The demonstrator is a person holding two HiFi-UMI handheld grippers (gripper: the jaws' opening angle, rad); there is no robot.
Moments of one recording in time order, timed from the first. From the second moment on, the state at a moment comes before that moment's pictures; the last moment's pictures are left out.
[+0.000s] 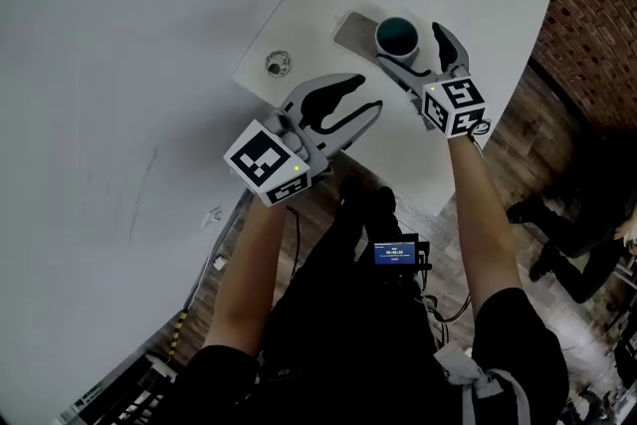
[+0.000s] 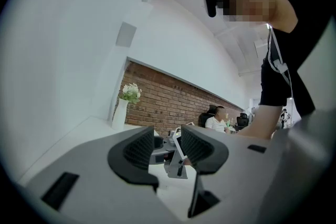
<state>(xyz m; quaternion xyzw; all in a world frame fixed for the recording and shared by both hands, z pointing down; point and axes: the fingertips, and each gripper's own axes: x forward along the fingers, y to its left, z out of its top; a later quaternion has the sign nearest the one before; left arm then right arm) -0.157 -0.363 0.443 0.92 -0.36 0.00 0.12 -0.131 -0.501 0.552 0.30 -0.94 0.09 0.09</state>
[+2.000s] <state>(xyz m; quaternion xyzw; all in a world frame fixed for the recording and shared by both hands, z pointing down) -0.102 -0.293 0.430 0.94 -0.32 0.01 0.11 -0.043 -0.334 0.476 0.30 -0.93 0.19 0.06</state>
